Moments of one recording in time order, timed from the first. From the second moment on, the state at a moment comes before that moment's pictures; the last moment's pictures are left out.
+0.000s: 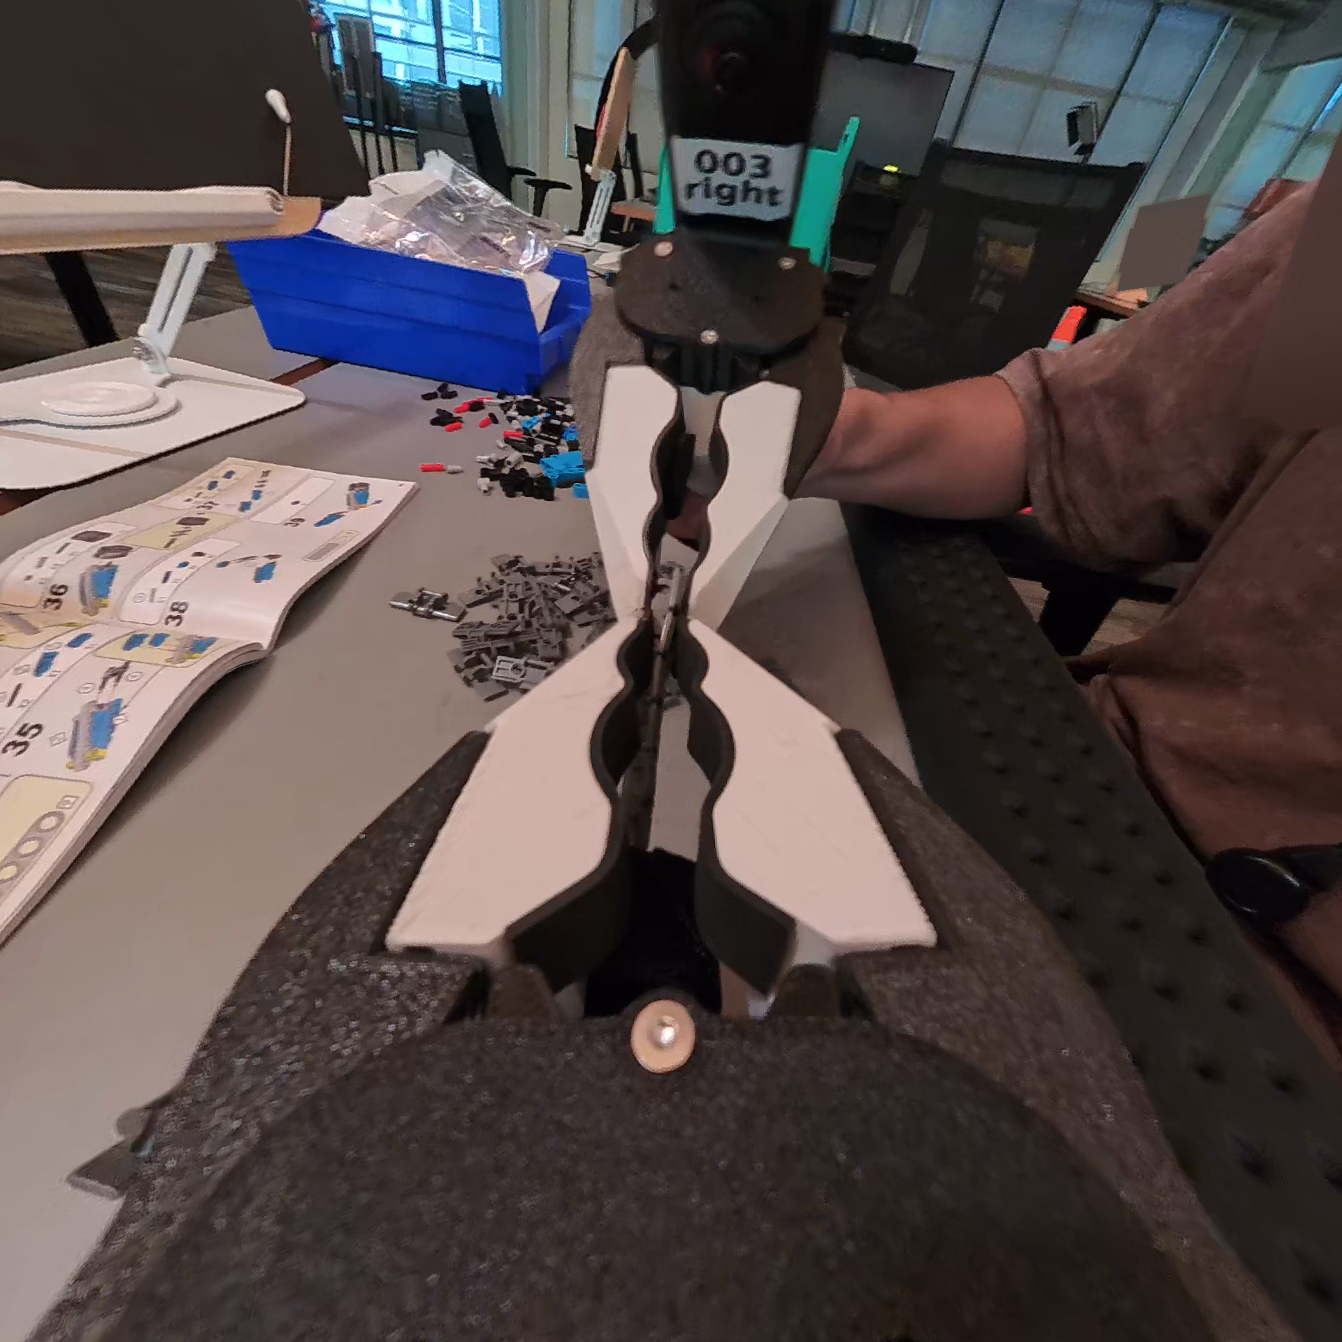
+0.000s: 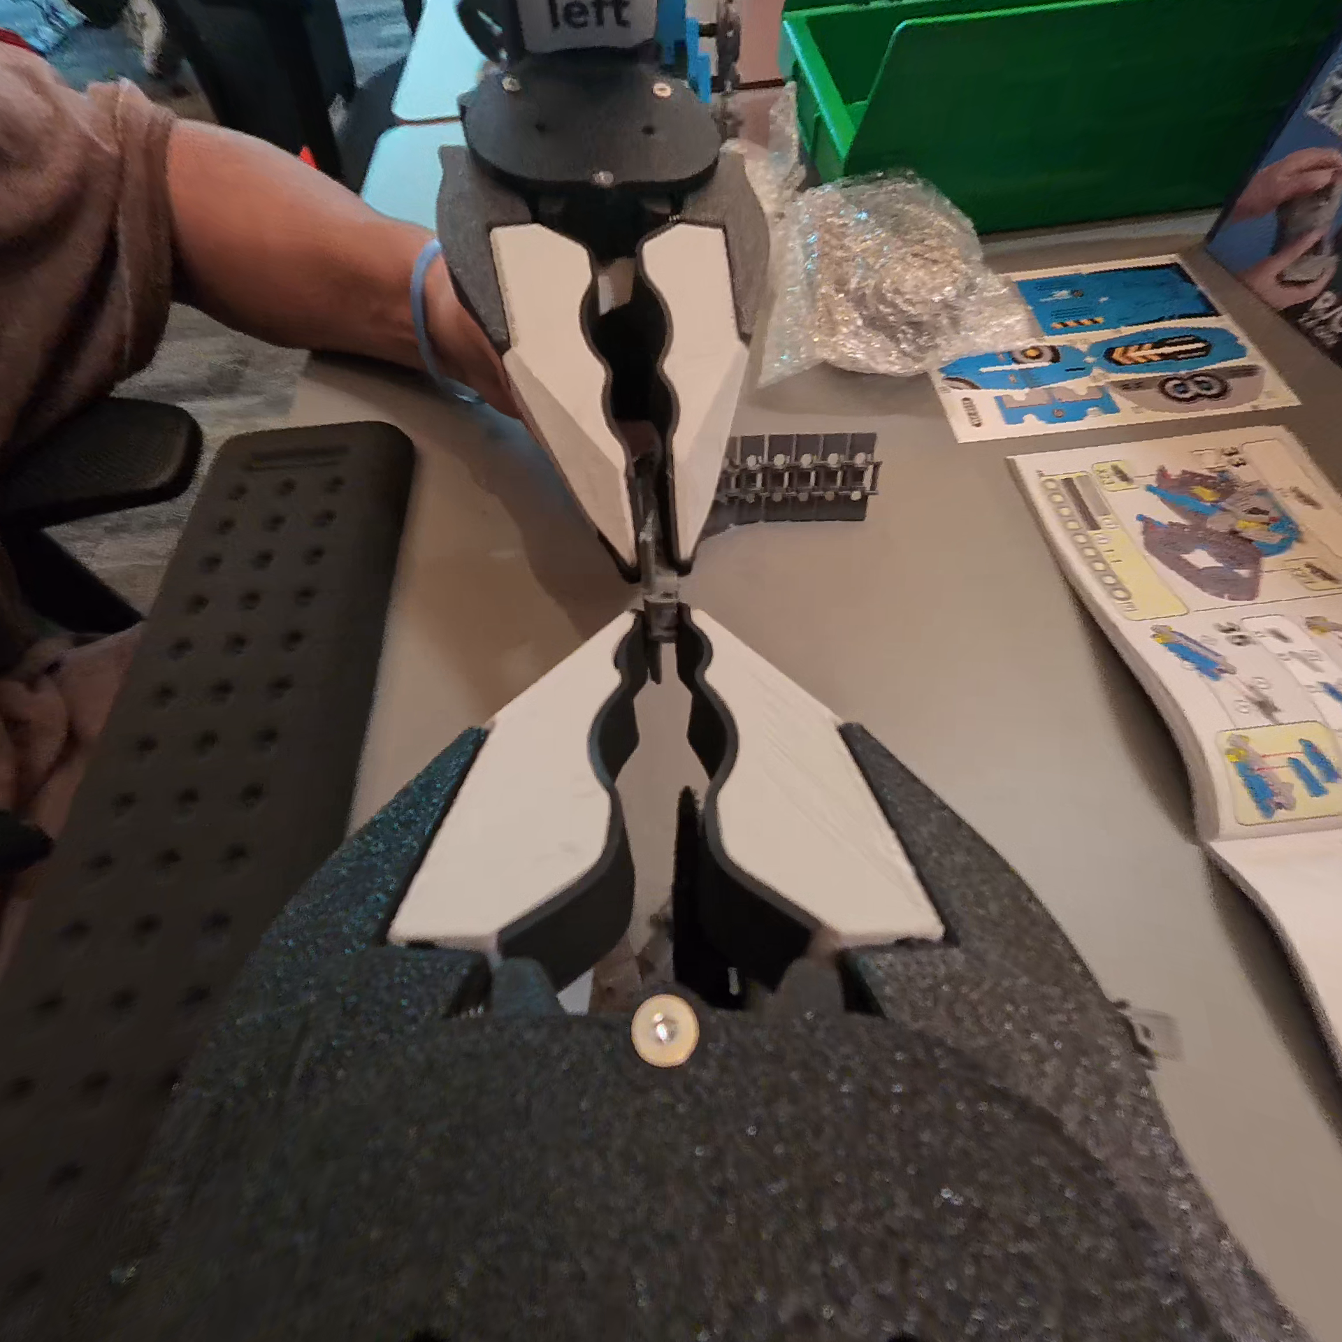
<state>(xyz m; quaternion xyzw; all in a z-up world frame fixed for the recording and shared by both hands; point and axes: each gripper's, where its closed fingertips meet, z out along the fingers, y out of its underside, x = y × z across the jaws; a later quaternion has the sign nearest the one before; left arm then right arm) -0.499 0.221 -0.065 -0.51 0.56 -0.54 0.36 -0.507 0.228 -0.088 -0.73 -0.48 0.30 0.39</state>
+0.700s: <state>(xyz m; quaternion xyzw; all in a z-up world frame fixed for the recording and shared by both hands) -0.525 0.263 -0.159 -0.58 0.71 -0.07 0.39 -0.468 0.248 -0.151 -0.70 -0.61 0.10 0.35</state>
